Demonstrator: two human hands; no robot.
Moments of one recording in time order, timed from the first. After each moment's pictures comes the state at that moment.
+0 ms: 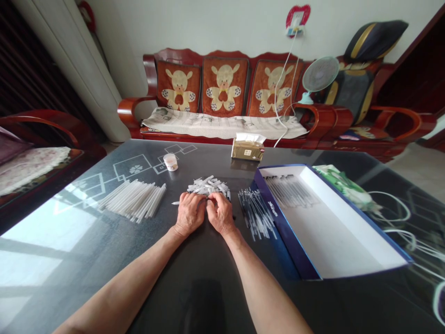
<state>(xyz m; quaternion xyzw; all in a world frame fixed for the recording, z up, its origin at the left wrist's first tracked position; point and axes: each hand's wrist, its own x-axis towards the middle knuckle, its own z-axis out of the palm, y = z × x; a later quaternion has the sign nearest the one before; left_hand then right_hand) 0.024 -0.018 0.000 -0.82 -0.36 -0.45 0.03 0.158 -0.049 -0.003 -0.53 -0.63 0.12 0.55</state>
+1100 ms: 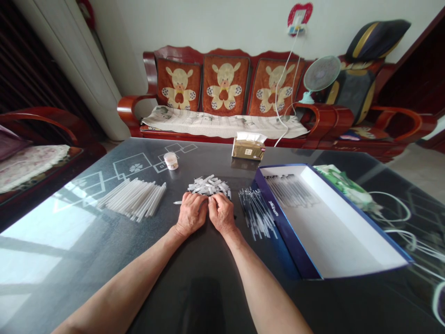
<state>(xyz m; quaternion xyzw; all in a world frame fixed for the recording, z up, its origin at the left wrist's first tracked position) 0.025 -0.020 -0.003 -0.83 -0.35 -0.43 0.01 0.158 -0.050 0.000 -0.54 -0.65 0.05 0.54</state>
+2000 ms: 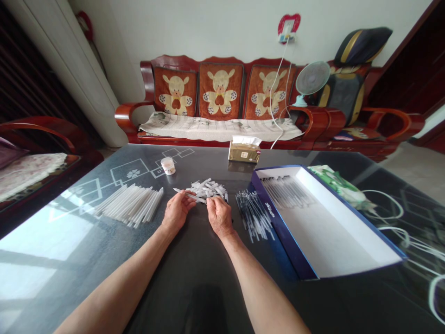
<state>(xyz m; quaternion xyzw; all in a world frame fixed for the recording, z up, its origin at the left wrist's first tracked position) 0.017 0.002 0.006 -0.34 -0.35 -0.58 -0.66 0.159 -0.049 -0.001 -0.54 -0.62 0.08 0.57</state>
